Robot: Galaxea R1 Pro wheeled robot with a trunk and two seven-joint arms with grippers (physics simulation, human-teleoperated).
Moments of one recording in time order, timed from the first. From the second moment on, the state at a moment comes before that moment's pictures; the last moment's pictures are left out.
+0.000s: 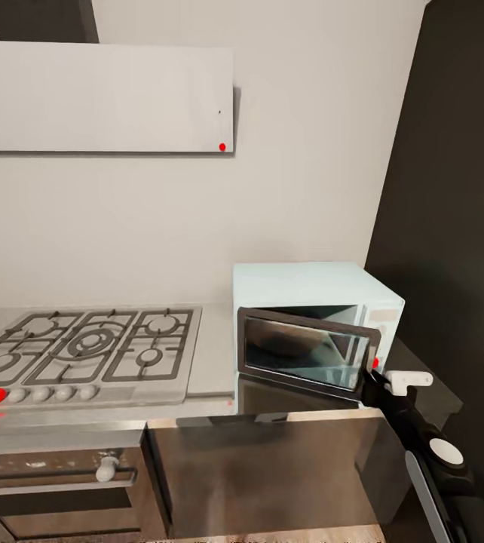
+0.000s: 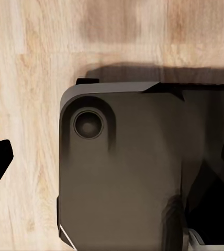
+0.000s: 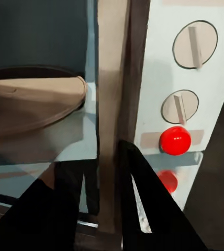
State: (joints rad) left arm 0.00 -0.03 0.01 -0.09 0.02 -0.22 0.00; right arm -0.20 -0.10 -0.12 -1.57 -0.05 0.30 0.06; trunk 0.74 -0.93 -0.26
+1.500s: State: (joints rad) left arm 0.00 -0.03 0.01 -0.09 0.02 -0.22 0.00; right arm -0.20 -0.10 -0.13 -1.57 -0.07 0.31 0.06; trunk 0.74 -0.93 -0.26
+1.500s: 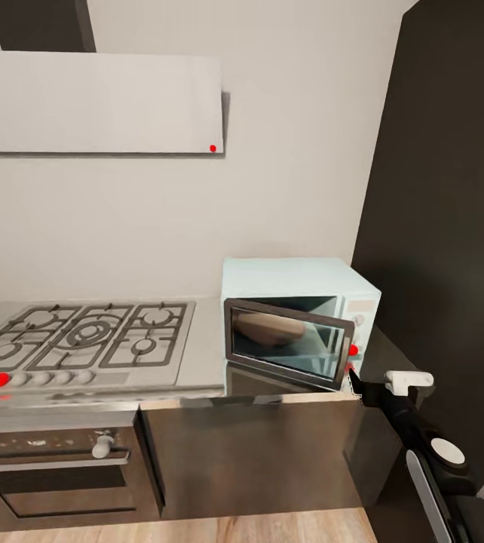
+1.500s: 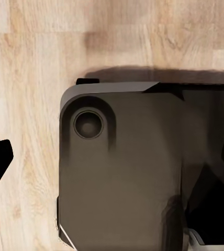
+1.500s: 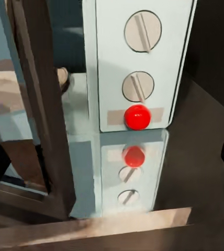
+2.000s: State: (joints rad) left arm 0.00 -0.03 0.01 -0.09 0.02 -0.22 0.00; right arm -0.30 -0.09 -0.30 -1.54 -0.53 0.63 -0.01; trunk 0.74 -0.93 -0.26
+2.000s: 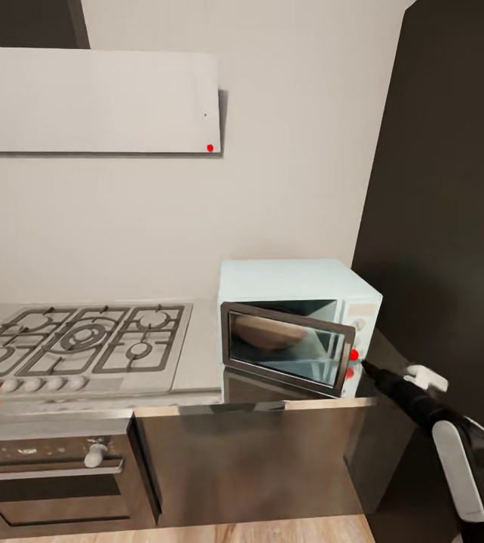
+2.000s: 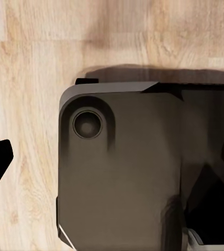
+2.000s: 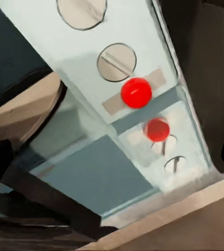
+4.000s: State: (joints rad) left arm 0.00 -0.03 0.01 -0.09 0.02 -0.22 0.00; right arm -0.61 -0.20 -0.24 -1.15 -1.29 1.04 -0.08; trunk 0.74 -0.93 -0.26
